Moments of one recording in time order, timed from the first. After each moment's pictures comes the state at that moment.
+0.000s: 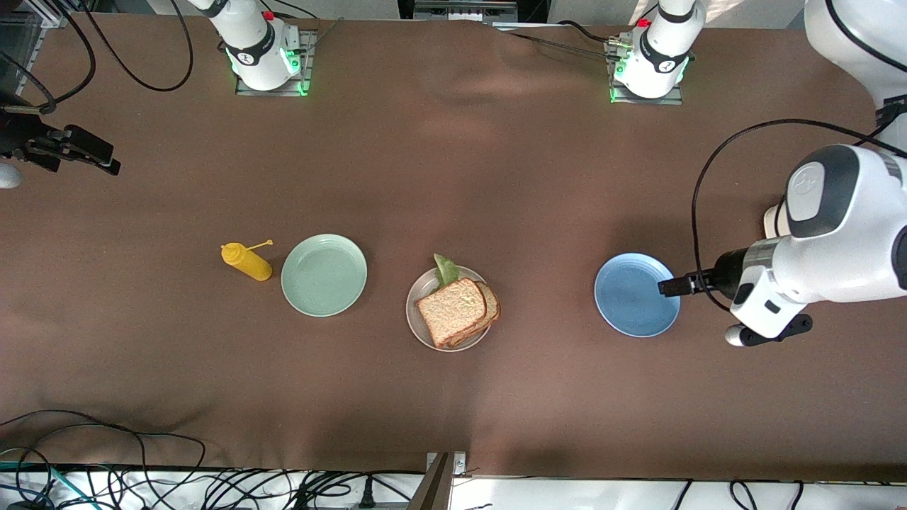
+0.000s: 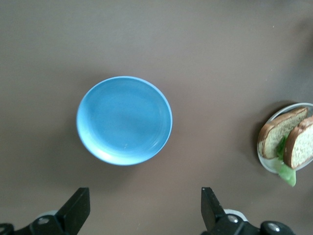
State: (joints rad) left arm 0.06 0.51 -0.19 -1.26 -0.13 1.59 -0.32; right arm 0.07 0.00 -0.10 -1.61 0.02 1.56 0.02
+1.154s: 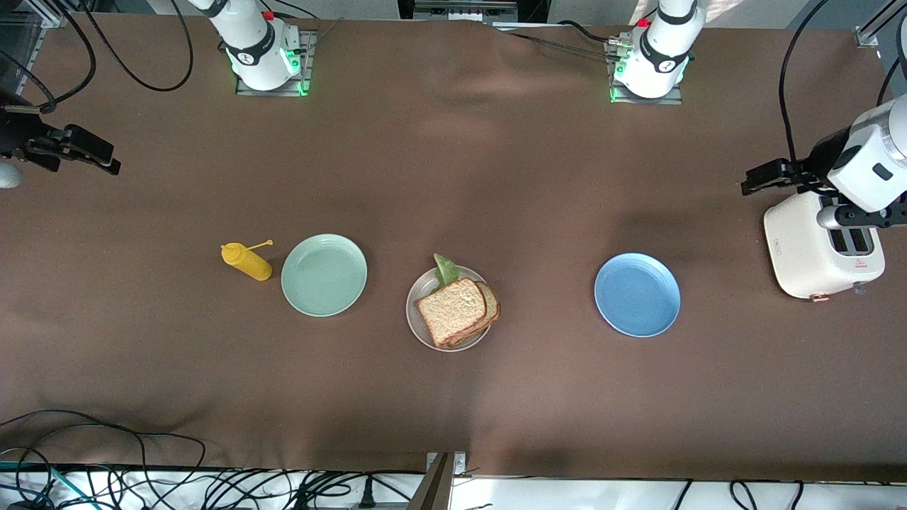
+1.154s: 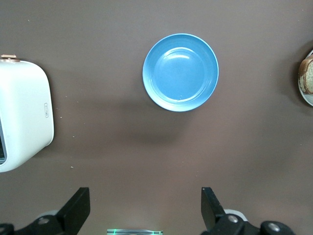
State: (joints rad) left arm 0.01 0.10 0.00 -1.57 -0.08 1.49 -0.07; right arm 0.07 0.00 -0.10 -1.60 0.02 1.56 0.02
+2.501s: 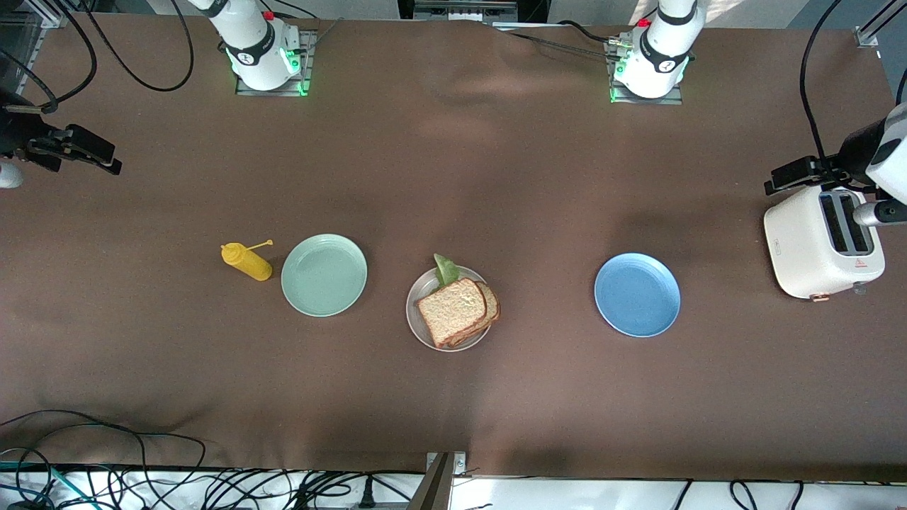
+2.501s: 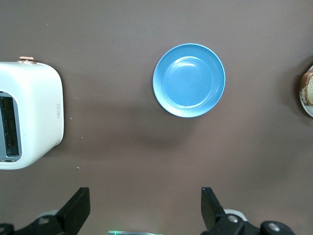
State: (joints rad) left arm 0.05 0.10 0.00 -1.54 -0.08 1.48 -0.07; right arm 0.07 0.00 -0.09 -1.60 0.02 1.56 0.02
